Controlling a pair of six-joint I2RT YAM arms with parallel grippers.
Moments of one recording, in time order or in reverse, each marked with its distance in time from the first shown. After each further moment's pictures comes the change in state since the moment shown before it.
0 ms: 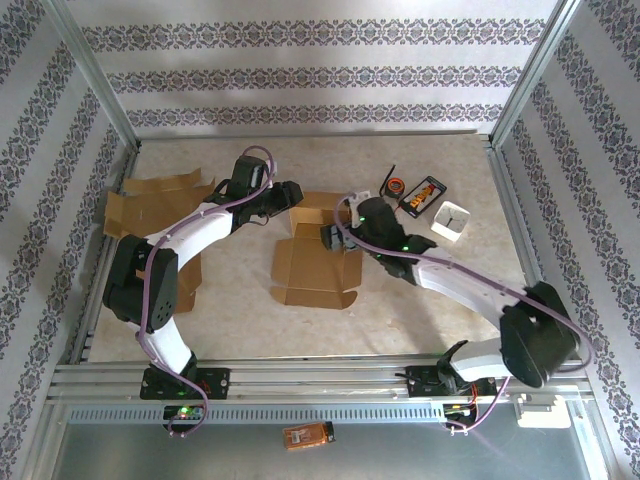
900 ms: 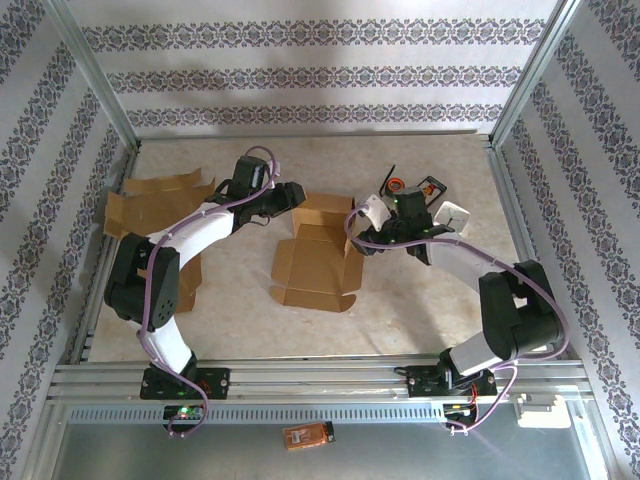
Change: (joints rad) left arm -0.002 0.012 0.001 0.016 0.045 0.014; right arm -0.274 0.183 -0.015 0.021 -0.423 -0.678
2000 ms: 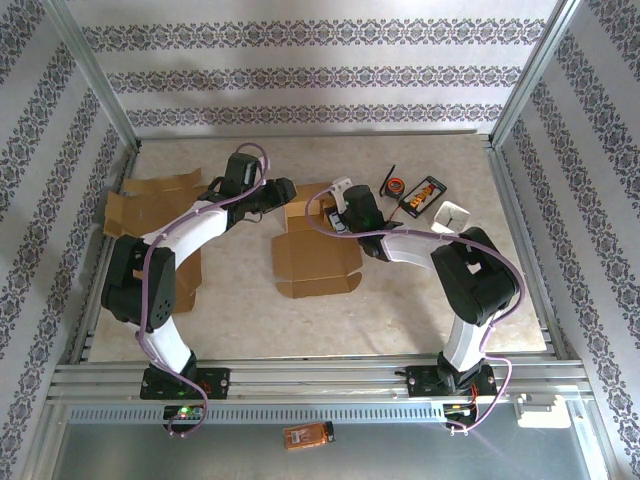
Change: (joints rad) left arm 0.040 -0.020 0.000 -0.024 -0.047 0.026; right arm 0.221 0.278 0.142 0.357 0.494 0.428
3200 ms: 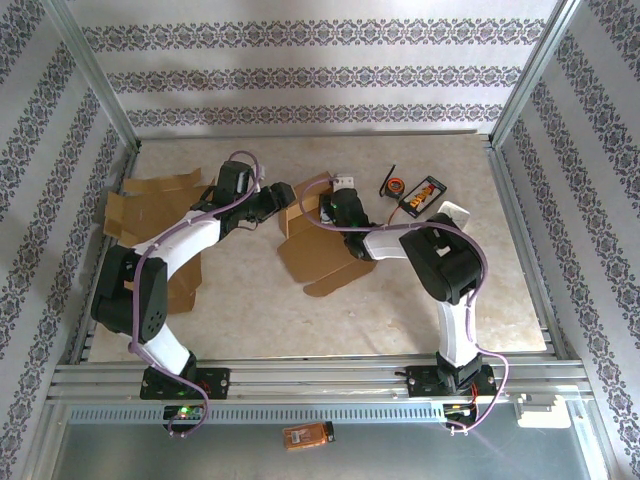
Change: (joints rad) left arm 0.013 -0.083 -0.112 0.055 0.069 -0.088; right arm 0.026 0.241 0.090 0.289 0.105 0.367
